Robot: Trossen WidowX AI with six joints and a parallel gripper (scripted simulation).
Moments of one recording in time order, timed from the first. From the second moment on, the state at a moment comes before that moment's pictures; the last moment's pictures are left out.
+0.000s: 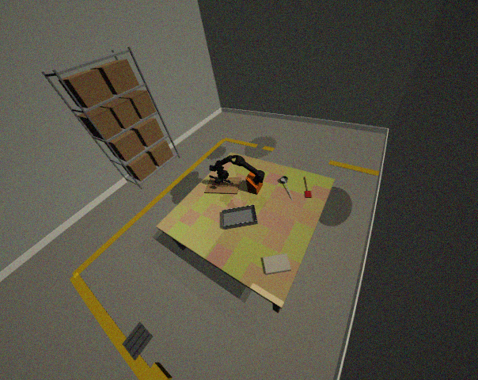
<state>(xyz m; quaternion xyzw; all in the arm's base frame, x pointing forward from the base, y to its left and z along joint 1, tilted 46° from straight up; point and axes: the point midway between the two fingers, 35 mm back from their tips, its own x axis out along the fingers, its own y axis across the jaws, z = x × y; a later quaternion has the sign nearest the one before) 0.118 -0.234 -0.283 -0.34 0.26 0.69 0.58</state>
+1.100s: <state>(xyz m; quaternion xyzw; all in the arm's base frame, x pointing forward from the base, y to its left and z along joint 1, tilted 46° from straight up) 0.117 -0.230 -0.286 -0.35 0.26 0.69 0.58</state>
